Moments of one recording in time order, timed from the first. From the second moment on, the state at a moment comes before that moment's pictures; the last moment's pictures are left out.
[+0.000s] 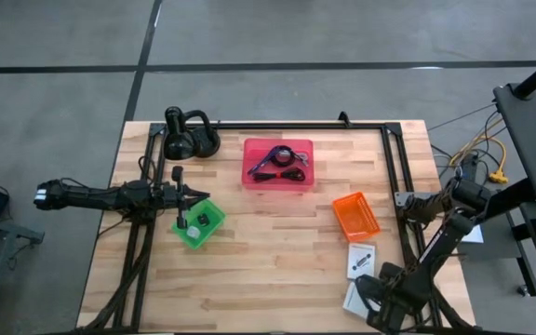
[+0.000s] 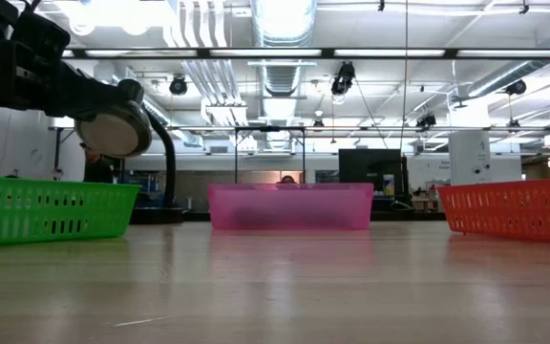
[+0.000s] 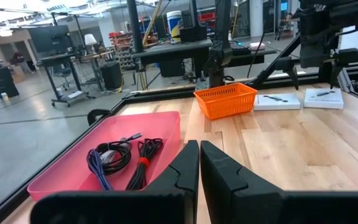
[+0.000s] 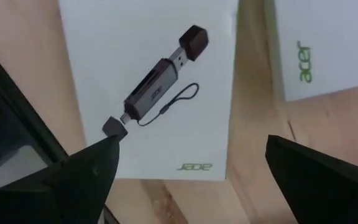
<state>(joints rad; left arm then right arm) -0.08 0.20 0.01 0.13 -0.22 0.13 1.04 1.72 1.03 -0.78 -0.05 1.53</state>
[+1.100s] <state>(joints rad) -0.08 0.20 0.01 0.13 -0.22 0.13 1.04 1.71 1.01 -0.66 0.00 1.51</state>
